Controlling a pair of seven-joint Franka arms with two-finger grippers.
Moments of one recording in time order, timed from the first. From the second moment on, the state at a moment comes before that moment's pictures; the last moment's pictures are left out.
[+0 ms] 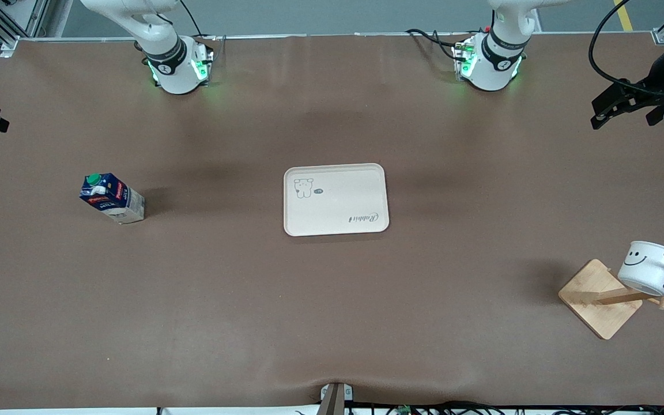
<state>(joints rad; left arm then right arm) 0.13 -0.13 -0.20 -1.62 0.00 1.51 -0.11 0.00 -0.03 -0.15 -1.50 -0.05 1.36 -0.01</state>
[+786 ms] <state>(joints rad) 0.19 -0.09 -0.18 -1.58 0.00 1.51 -0.10 0.00 -0.03 -0.15 -1.50 -0.05 1.36 -0.01</state>
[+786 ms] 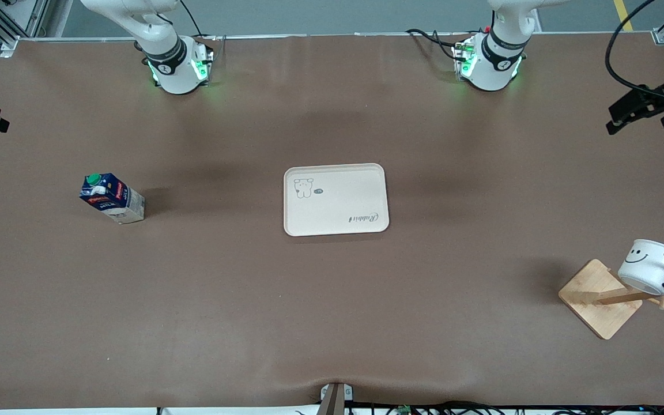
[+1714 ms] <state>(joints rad) 0.40 -0.01 -0.17 -1.95 -0.07 2.17 0.02 0.00 -0.02 -0.15 -1.50 -0.05 1.35 -0.01</state>
